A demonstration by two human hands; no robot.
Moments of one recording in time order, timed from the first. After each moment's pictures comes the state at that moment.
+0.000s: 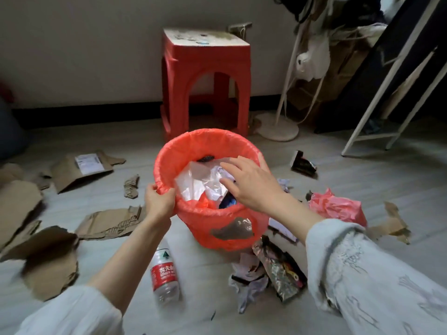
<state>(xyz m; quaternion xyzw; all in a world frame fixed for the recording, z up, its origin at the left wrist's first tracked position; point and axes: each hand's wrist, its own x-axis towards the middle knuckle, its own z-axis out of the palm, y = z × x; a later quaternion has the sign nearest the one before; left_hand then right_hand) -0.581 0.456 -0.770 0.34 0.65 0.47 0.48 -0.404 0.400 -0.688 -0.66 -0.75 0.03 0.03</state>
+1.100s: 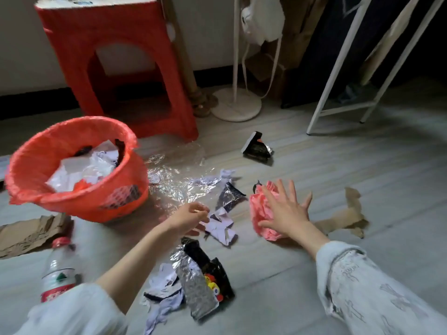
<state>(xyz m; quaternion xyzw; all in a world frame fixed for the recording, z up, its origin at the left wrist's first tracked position) -0.340 0.446 -0.806 0.55 0.55 0.07 0.62 -0.107 0.377 -0.801 -0.78 -0.59 0.14 -0.13</state>
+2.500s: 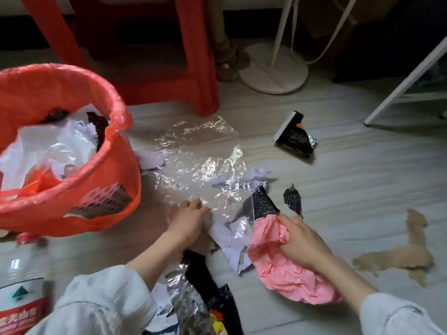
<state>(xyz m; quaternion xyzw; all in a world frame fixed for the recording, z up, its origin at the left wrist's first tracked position) -0.319 0.541 -0.979 0.81 0.53 -0.13 0.21 -0.070 0.453 -0.920 -0.74 -0.58 0.33 -0.10</state>
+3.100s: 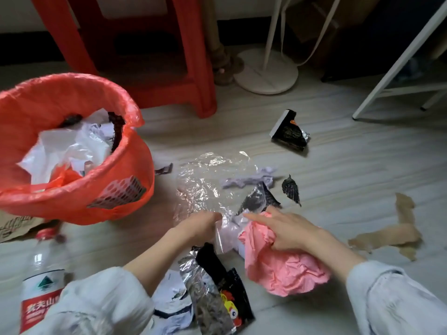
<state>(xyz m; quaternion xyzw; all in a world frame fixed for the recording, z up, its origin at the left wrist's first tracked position) -0.317 0.515 -0.932 0.80 0.45 -0.15 0.36 -0.109 0.452 -0.882 -0.58 -0.72 0.31 -0.21</state>
